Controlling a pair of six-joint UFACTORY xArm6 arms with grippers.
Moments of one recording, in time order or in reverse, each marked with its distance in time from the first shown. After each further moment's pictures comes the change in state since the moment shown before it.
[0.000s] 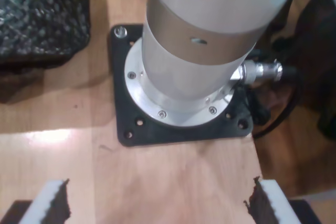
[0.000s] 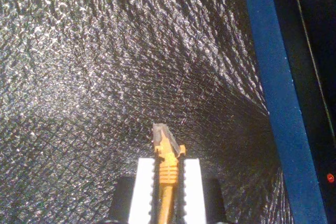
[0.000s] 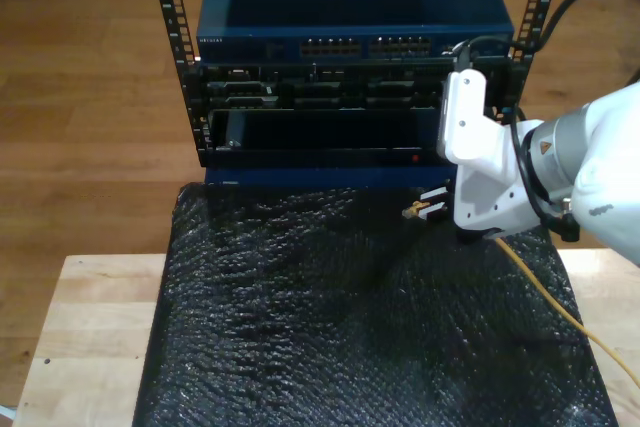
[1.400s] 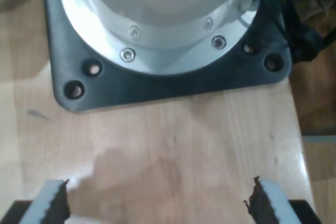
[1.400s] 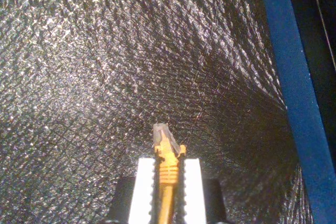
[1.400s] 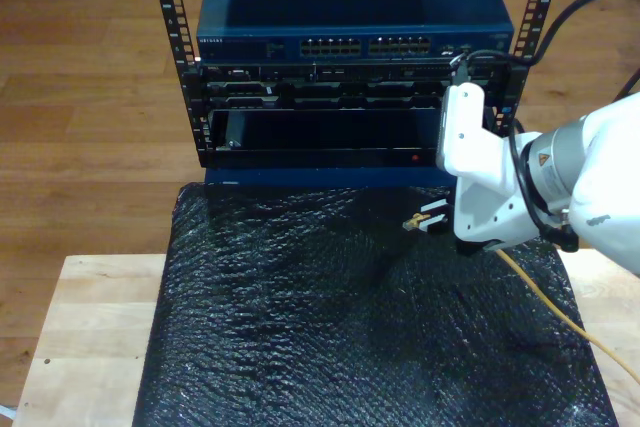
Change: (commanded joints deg) left arm 7.9 -6.2 24.6 1.8 -33.9 9.3; right arm 0.3 0.1 1.1 0.1 -0.1 -0.1
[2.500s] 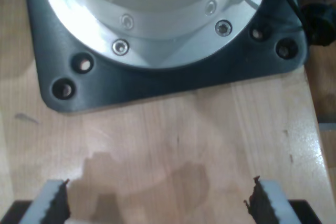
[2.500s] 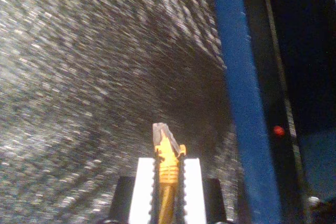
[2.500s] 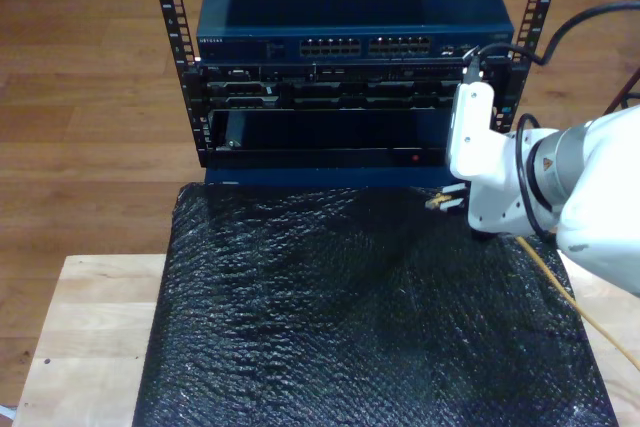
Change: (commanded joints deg) left arm 0.5 1.3 0.6 -0.5 -1.8 3.0; right arm 2.2 1.4 2.5 -5.2 -17.8 -0.4
